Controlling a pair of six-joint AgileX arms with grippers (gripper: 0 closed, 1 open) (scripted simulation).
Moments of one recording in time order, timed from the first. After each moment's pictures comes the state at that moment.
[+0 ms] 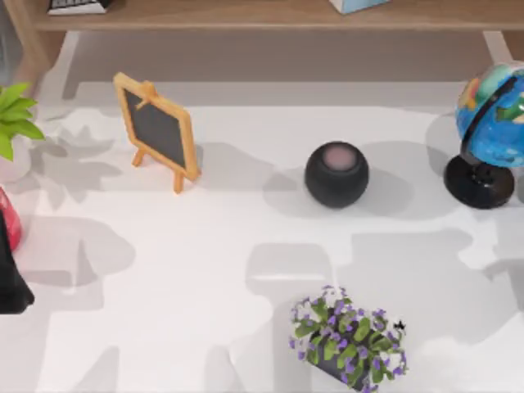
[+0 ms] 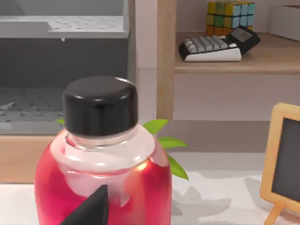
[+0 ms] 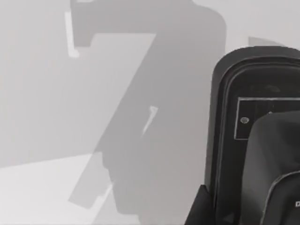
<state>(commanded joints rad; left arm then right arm) 0.00 0.00 0.00 0.00 0.00 0.00 -0.02 1.73 1.02 -0.86 0.00 -0.50</state>
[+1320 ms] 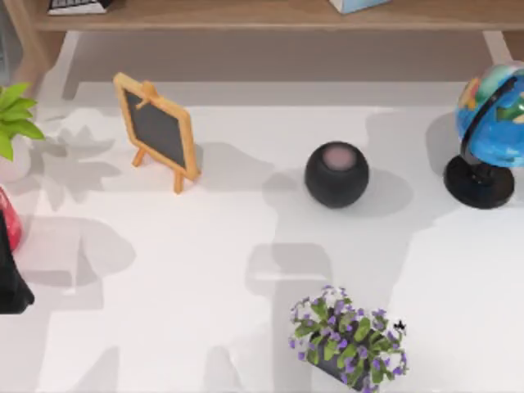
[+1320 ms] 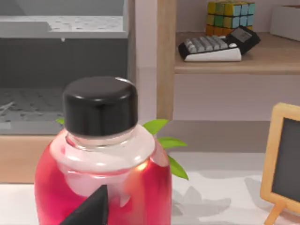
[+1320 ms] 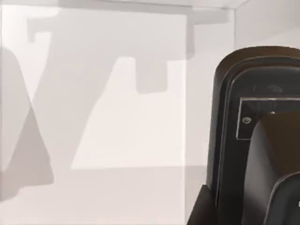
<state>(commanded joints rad) 0.00 0.00 0.00 0.00 0.00 0.00 -0.39 2.32 2.47 -1.32 0.02 -0.41</state>
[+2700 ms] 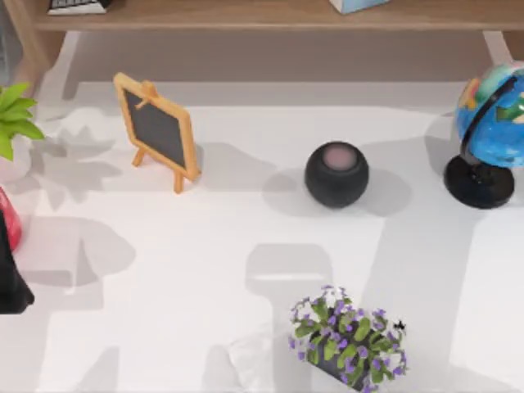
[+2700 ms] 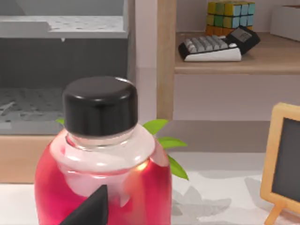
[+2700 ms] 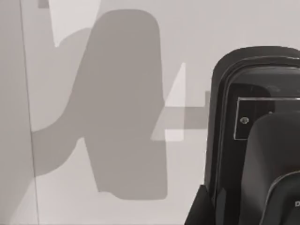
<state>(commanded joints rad) 0.00 0.00 0.00 0.00 0.00 0.00 -0.37 2.54 2.52 -1.44 -0.04 -0.37</state>
